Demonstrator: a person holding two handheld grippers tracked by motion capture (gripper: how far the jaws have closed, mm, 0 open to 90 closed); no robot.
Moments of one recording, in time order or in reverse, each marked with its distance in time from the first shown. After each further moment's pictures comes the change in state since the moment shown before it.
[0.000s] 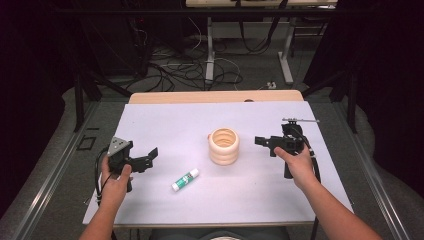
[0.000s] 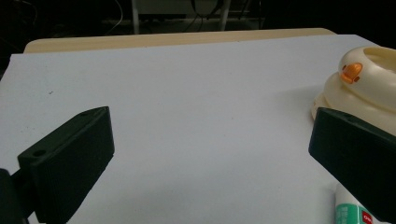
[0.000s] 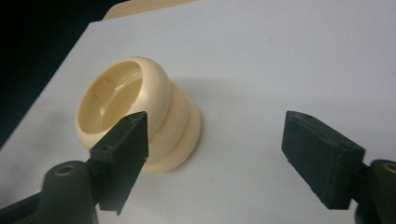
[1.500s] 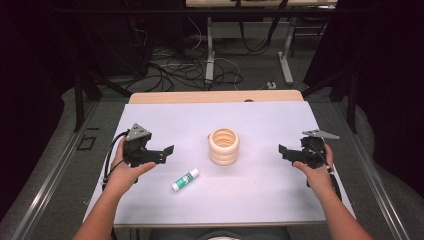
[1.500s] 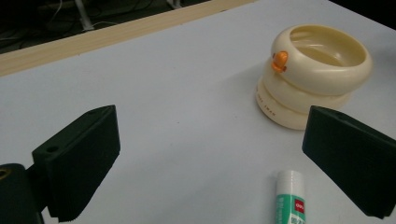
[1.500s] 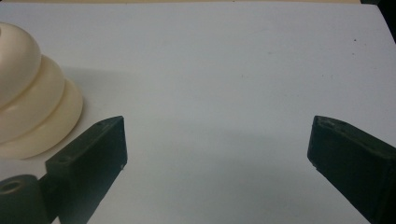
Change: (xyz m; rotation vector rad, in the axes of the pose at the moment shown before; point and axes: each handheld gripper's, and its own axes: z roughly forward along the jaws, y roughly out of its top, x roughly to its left) left arm -0.040 0.049 0.016 0.169 -0.159 0.189; right arm -0.052 -0.032 -0.028 -0.130 -0.282 -0.190
